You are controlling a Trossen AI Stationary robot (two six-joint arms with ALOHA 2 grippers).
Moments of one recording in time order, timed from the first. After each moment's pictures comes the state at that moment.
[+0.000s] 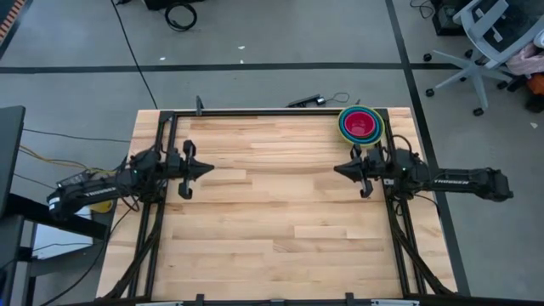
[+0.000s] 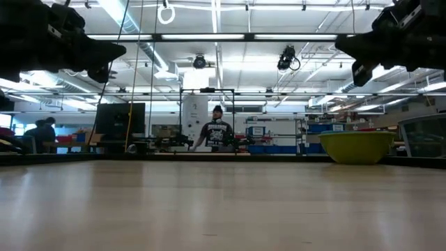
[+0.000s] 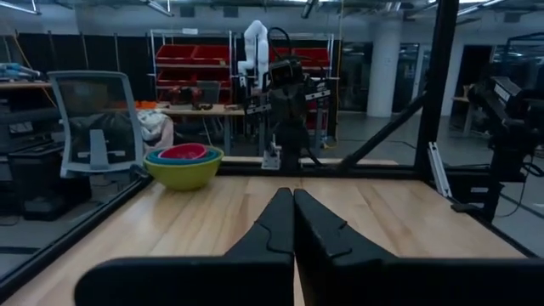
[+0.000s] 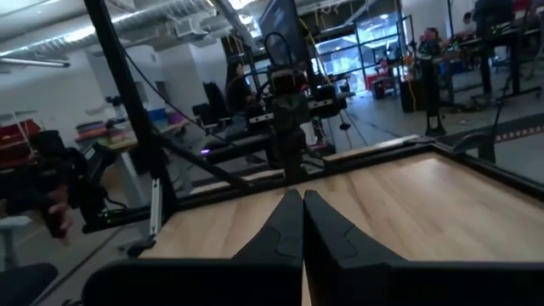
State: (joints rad) left arm 0.32 0.20 0.05 0.29 0.28 -0.04; right arm -0.21 0.38 0.06 0.43 -0.22 0.28
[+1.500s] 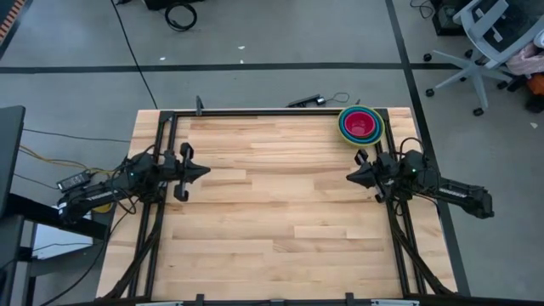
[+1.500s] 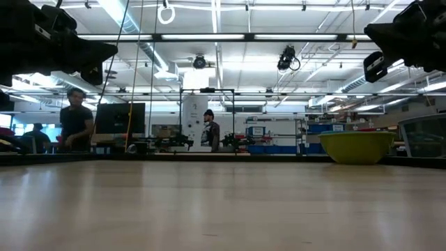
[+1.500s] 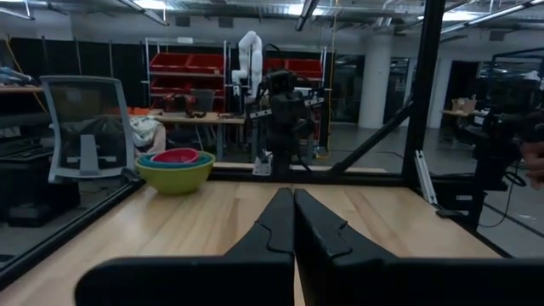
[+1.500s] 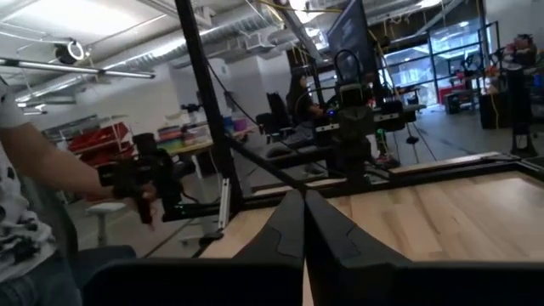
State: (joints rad) left arm 0.32 0.00 0.01 0.16 0.30 -0.08; right arm -0.33 0.00 0.01 0.22 -0.52 0.36
